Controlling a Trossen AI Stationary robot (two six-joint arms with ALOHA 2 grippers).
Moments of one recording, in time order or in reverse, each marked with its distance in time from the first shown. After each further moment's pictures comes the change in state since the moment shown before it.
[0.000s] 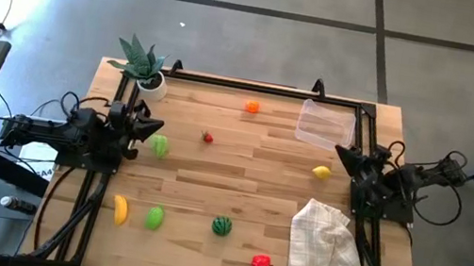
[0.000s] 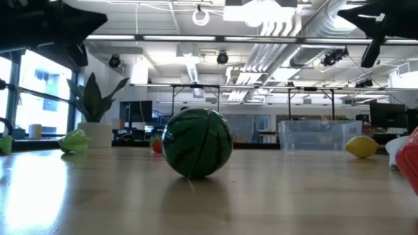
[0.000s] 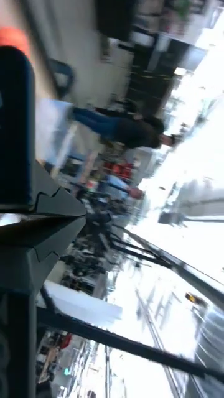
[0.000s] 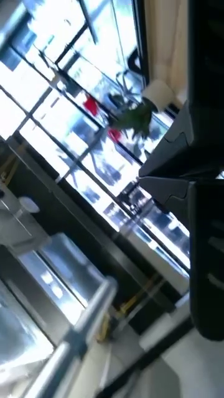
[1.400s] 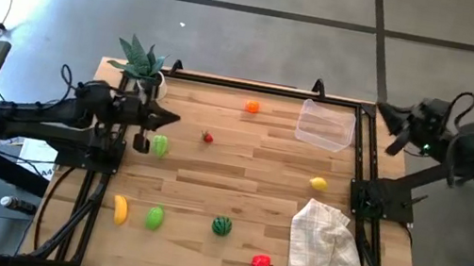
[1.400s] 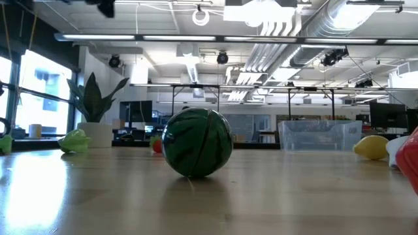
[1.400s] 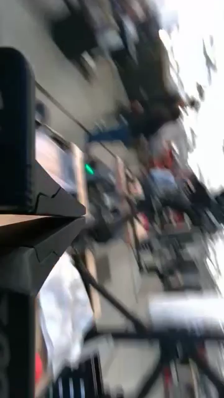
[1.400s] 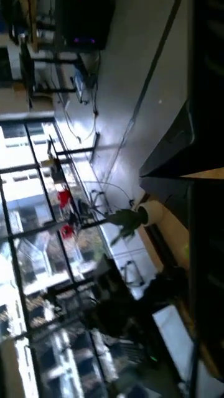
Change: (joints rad) left arm 0.179 0.570 0.534 -0.245 0.362 0.438; right arm 0.000 0.590 1.228 -1.308 0.180 -0.182
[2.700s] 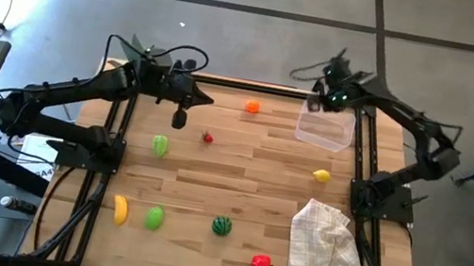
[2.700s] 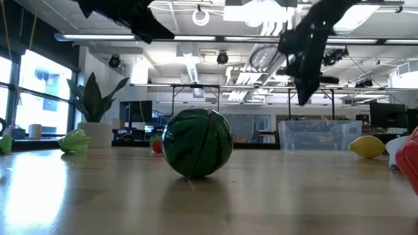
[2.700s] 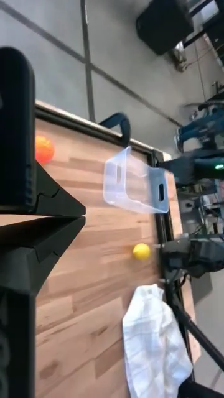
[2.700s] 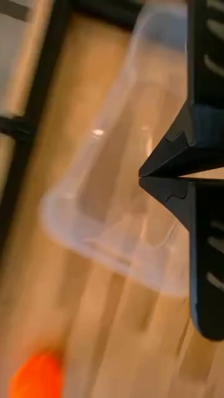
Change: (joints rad) left arm 0.312 0.506 0.370 -0.359 0.182 0.201; right arm -1.247 0.872 -0.089 -0.200 -0.873 0.132
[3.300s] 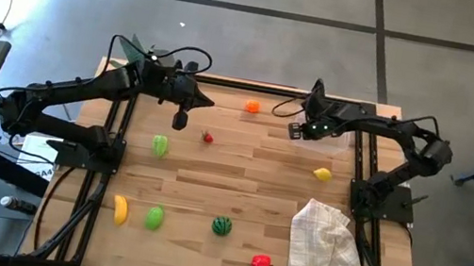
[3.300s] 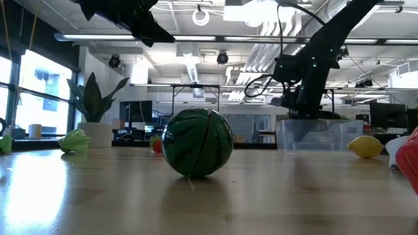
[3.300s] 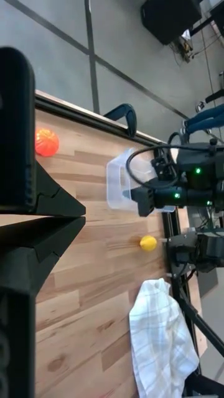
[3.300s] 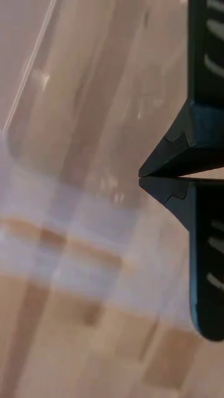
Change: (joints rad) left arm 0.000 0.014 0.000 -0.015 0.012 0.009; right arm 0.187 0.063 -0.319 0.403 -0.110 0.185
